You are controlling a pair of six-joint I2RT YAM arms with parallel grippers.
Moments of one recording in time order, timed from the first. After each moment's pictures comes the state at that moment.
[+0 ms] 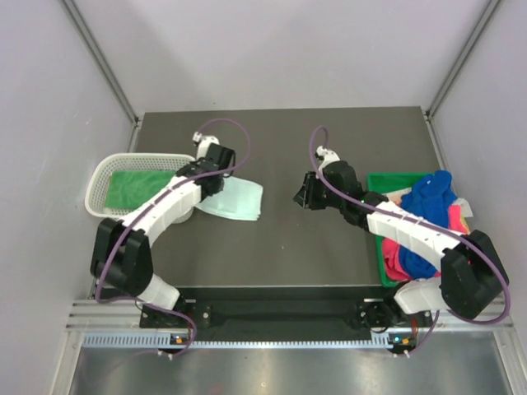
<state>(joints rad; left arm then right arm) -0.48 1.56 1.16 -0.58 -0.61 -0.41 0.63 1.34 0.86 -0.08 -0.08 0.53</state>
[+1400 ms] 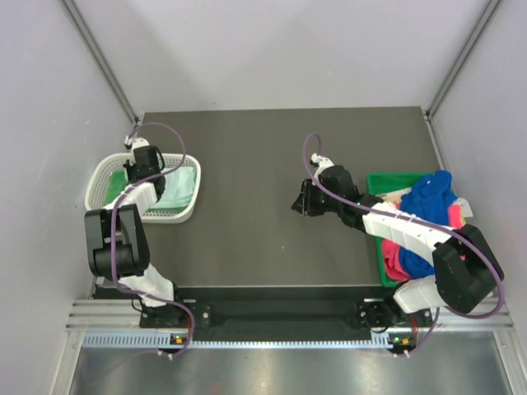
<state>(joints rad) 0.15 1.62 0.94 0.06 -0.62 0.08 0.63 1.38 0.82 -0.05 -0.16 0.50</state>
